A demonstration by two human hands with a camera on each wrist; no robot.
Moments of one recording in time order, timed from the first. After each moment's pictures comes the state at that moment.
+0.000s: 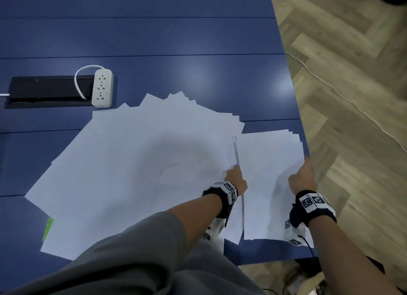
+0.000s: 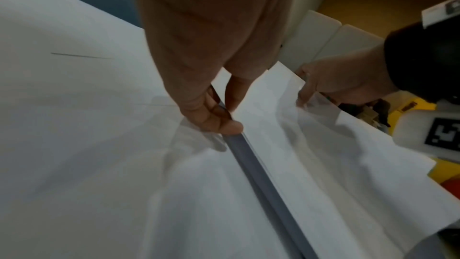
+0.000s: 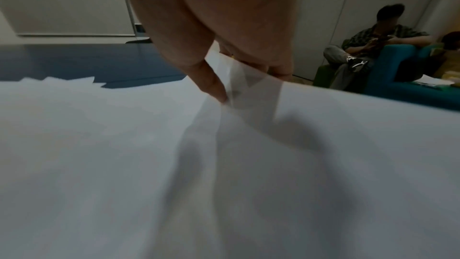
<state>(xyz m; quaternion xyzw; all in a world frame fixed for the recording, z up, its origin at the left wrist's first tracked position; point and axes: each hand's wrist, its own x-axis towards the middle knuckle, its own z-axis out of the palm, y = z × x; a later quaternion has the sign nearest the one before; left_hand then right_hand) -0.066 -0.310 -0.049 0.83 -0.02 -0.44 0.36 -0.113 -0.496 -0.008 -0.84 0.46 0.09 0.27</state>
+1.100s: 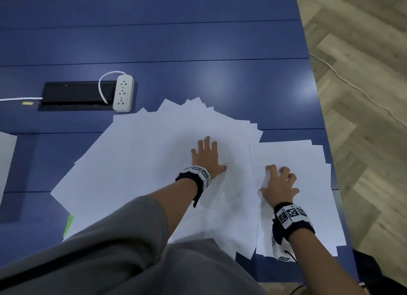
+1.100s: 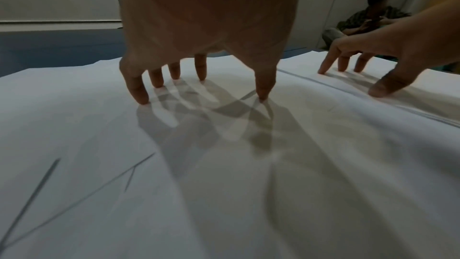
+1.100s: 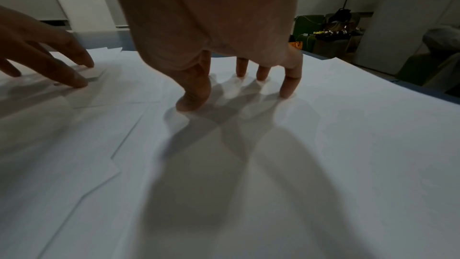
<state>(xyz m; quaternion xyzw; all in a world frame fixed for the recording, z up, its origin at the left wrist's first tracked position) 0.023 -0.212 -0.044 0.96 -0.11 -0.27 0.04 -0.085 -0.410 -0.052 -0.92 0.27 0.24 0.13</state>
